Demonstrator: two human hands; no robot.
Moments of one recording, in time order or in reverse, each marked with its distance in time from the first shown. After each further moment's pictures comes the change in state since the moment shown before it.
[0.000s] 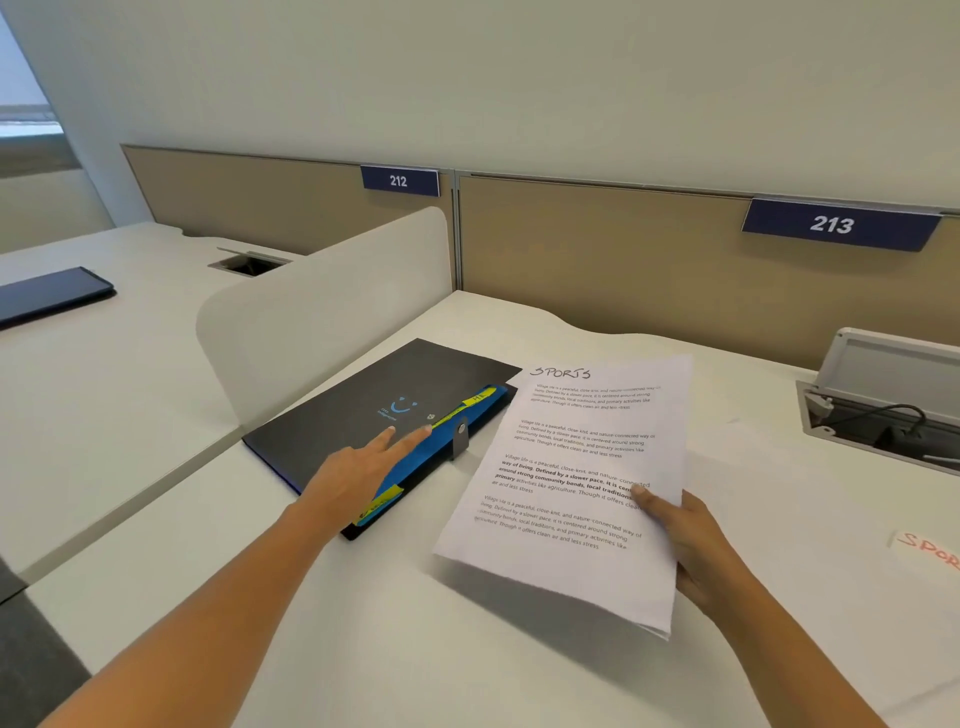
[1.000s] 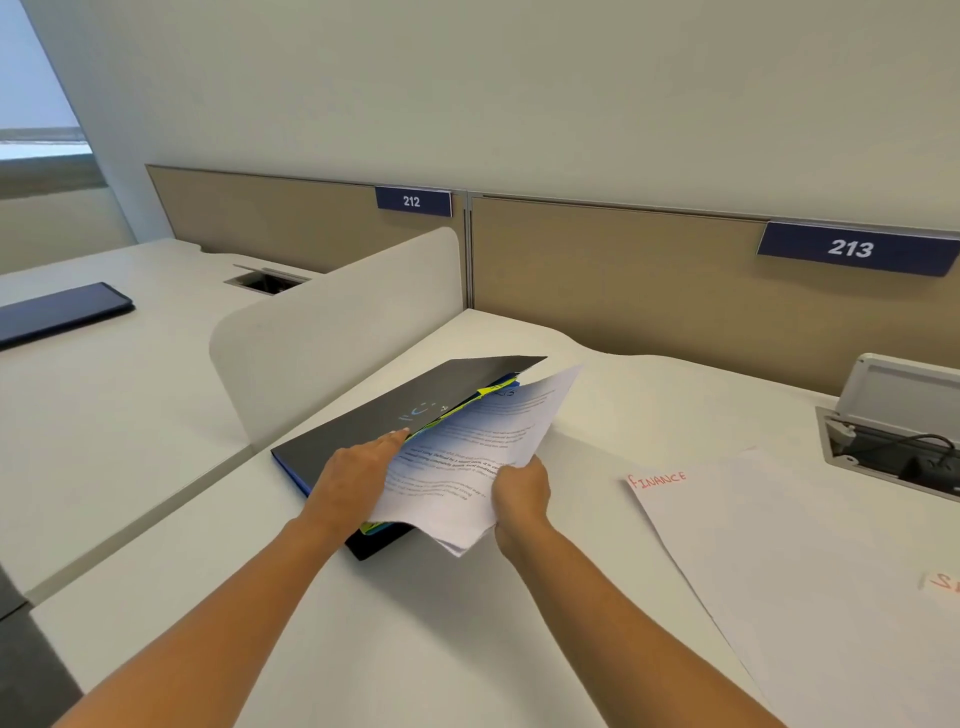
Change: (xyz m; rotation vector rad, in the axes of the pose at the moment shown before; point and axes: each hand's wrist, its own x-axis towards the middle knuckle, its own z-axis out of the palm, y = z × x) left_hand 0.007 -0.009 -0.006 -0.319 0.455 -0.043; right_hand 0.049 0.015 0.162 -0.120 0.241 0.013
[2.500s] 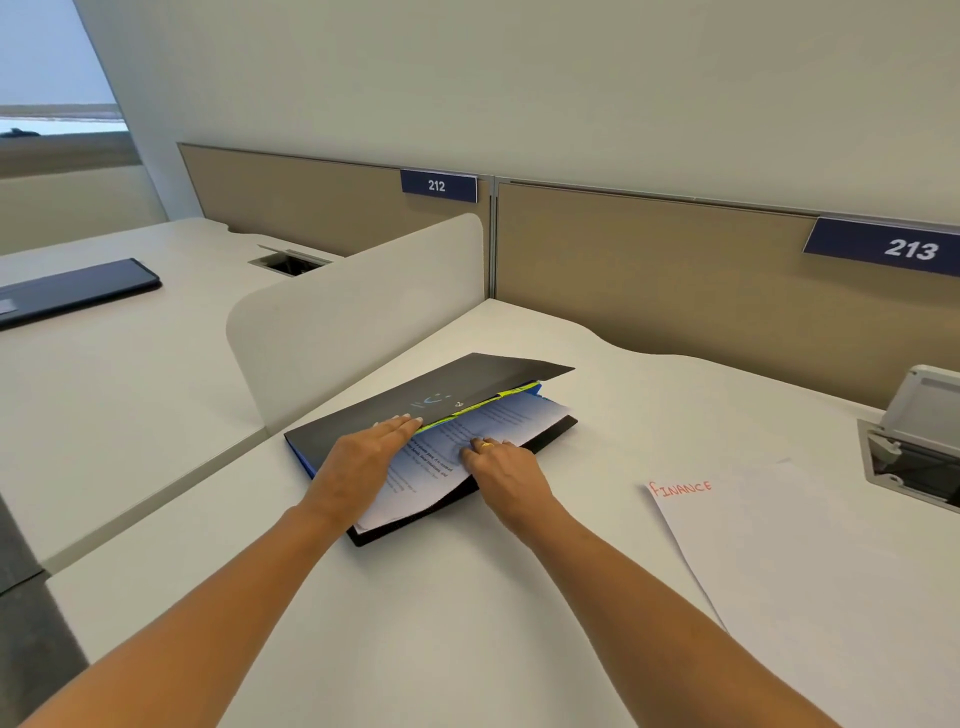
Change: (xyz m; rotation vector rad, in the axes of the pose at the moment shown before) left_hand 0.000 -0.015 0.005 -0.076 0.215 0.187; right_hand 0.060 0.015 0.009 -1.681 -0.376 -1.144
